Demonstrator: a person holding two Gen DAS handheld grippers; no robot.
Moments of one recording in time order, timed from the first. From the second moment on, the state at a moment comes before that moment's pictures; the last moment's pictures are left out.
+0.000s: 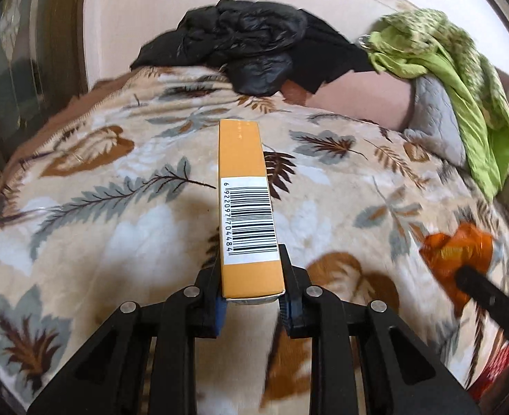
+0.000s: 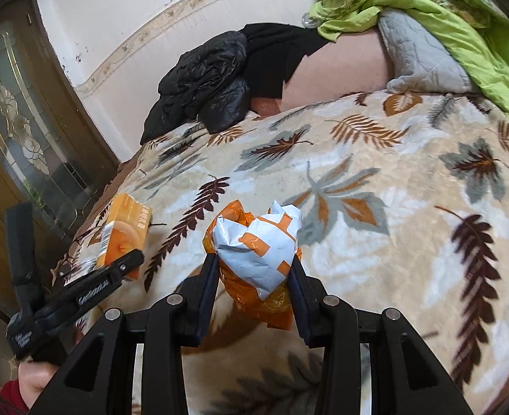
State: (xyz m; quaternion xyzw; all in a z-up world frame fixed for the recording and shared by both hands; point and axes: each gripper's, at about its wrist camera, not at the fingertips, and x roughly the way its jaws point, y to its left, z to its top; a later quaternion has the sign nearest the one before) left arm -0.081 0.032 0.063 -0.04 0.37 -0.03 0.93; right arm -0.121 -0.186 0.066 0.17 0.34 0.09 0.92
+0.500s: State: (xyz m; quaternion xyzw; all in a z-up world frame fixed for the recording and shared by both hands) left arm -0.158 -0.011 0.068 0.06 0.32 -0.03 0.94; right arm -0.170 -0.202 0.074 0.14 0.33 0.07 0.93
